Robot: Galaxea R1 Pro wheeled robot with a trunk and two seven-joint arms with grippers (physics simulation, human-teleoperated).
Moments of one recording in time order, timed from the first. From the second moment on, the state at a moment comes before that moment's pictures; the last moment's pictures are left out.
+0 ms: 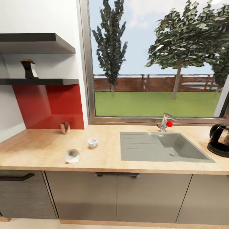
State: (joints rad) left arm -0.03 0.06 -0.01 -0.05 0.42 -0.42 -0.03; right arm -0.16 -0.10 0.02 0.03 -0.13 -0.21 0.16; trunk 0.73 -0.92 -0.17
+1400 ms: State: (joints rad) left arm -0.03 0.06 -0.01 -0.05 0.42 -0.42 -0.03; right arm -0.17 0.04 0.06 -0.52 0.11 0.08 -0.05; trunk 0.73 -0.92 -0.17
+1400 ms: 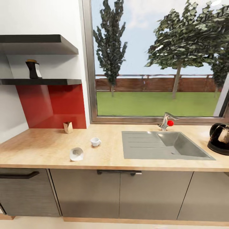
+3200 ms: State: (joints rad) left arm -0.03 0.06 -0.01 -0.05 0.42 -0.42 -0.03; right arm -1.40 0.17 0.13 -0.55 -0.27 1.04 -0.35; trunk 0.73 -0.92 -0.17
